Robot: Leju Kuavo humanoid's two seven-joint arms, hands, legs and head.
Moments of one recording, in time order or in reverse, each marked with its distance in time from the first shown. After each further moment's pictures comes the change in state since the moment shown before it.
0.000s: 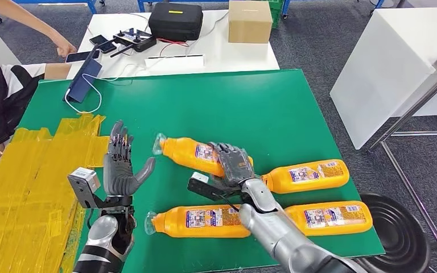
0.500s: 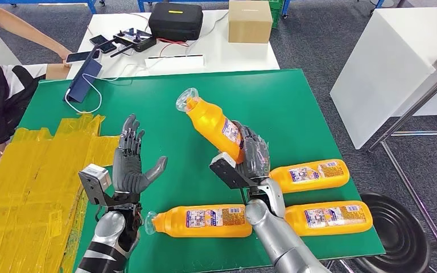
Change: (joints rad) left arm -0.025 0.000 -0.071 -0.012 -0.035 0.010 0.007; right arm 0.139 0.024 -0.235 -0.305 -0.159 -0.037 -0.143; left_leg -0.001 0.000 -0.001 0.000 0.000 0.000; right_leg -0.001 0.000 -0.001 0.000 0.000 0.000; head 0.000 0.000
